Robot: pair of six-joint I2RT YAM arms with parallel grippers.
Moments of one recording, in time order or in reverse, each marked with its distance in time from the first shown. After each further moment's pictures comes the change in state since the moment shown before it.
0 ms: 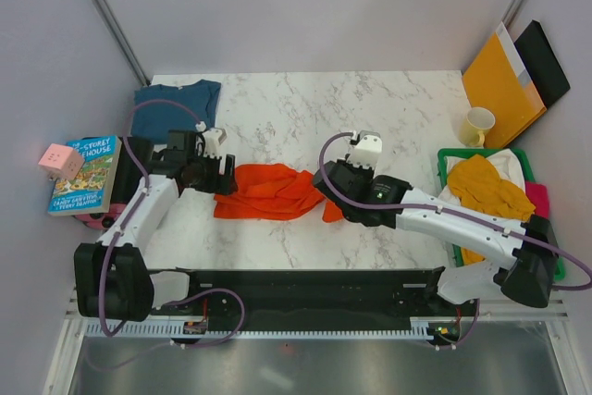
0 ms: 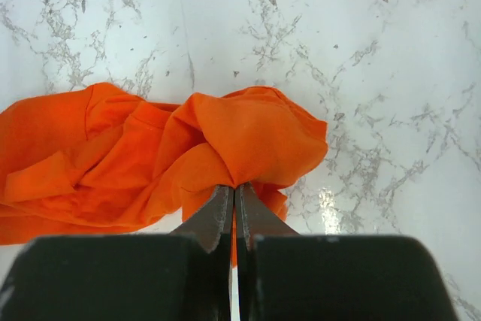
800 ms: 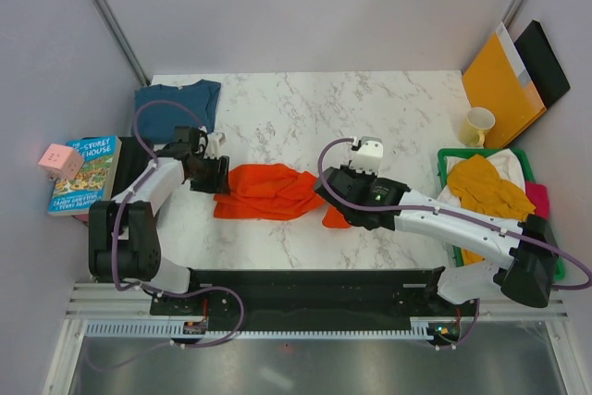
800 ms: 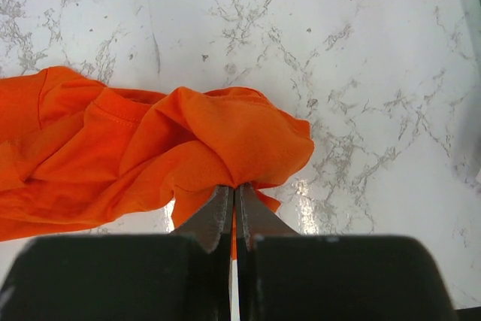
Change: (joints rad) left arm 0.042 0.226 0.035 0.000 -0.044 0.018; right arm 0.000 -0.009 -0.033 -0.061 0.018 0.023
